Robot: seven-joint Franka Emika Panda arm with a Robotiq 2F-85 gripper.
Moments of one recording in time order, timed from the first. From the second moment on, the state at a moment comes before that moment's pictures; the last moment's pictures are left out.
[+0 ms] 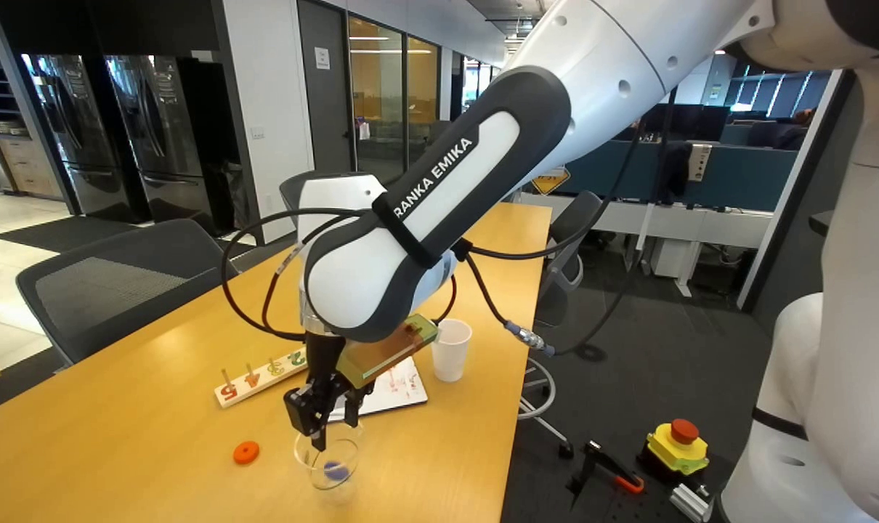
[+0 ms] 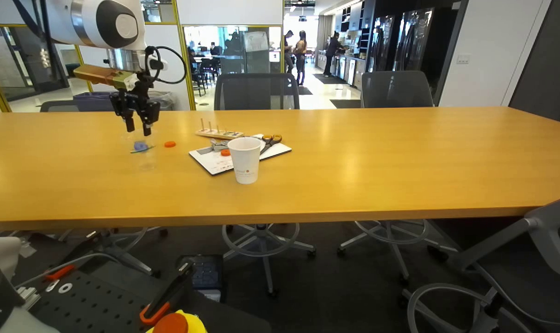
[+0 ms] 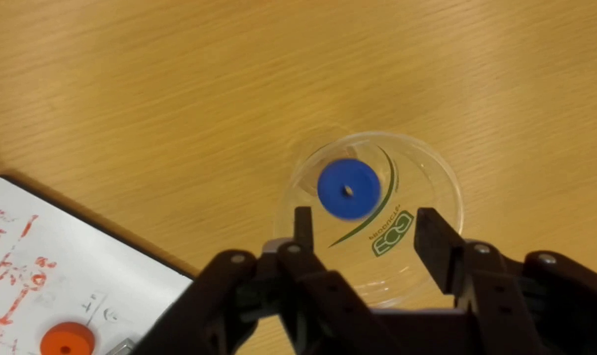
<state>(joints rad) 0.24 0.13 0.23 -2.31 0.12 2.48 0.22</state>
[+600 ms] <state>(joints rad) 0.26 0.13 0.23 -2.18 -0.18 2.41 0.29</state>
